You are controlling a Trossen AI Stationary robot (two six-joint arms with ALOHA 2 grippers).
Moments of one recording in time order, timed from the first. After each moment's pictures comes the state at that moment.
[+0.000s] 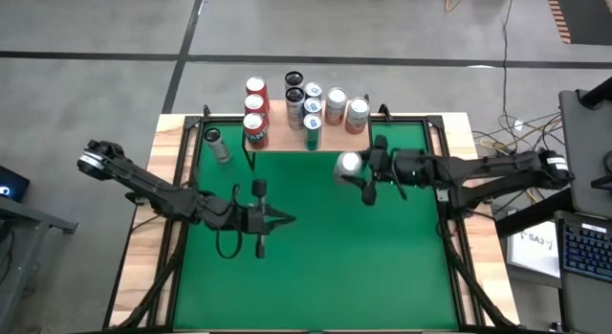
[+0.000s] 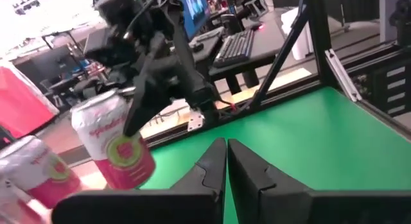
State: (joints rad) left arm -0.40 1.25 0.77 0.38 -0.44 0.33; right arm -0.03 1.07 0.75 0.06 0.24 0.01
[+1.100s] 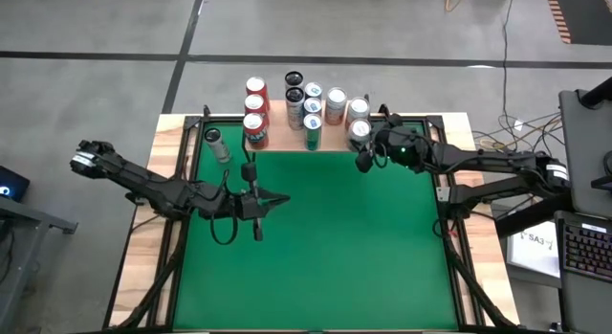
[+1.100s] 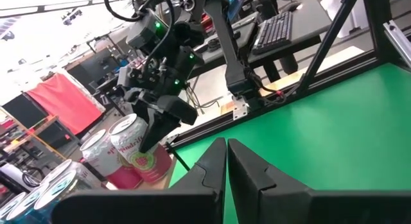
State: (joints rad) left arm -0.34 1.14 0.77 0.29 -0.52 0.46; right arm -0.30 1.12 0.75 -0.01 0.40 0.04
